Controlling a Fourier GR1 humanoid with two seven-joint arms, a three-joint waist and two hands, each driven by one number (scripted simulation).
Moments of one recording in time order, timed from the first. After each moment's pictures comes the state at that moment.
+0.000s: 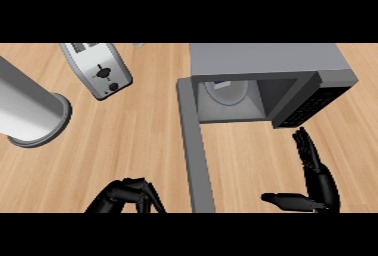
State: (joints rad) left arm 0.29 0.01 -0.36 -1.97 -0.19 -0.21 -0.07; right arm 0.07 -0.11 -0.06 -1.28 0.08 0.07 -0.70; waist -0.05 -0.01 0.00
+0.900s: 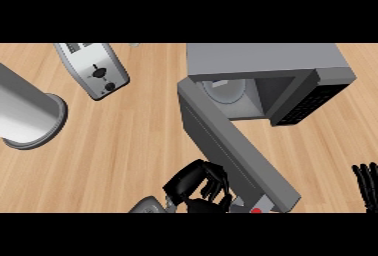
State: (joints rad) left arm -0.28 0.01 -0.72 -1.18 -0.07 0.00 -0.17; right arm 0.42 -0.22 -0.14 -1.70 -0.07 0.21 -0.69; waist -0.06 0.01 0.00
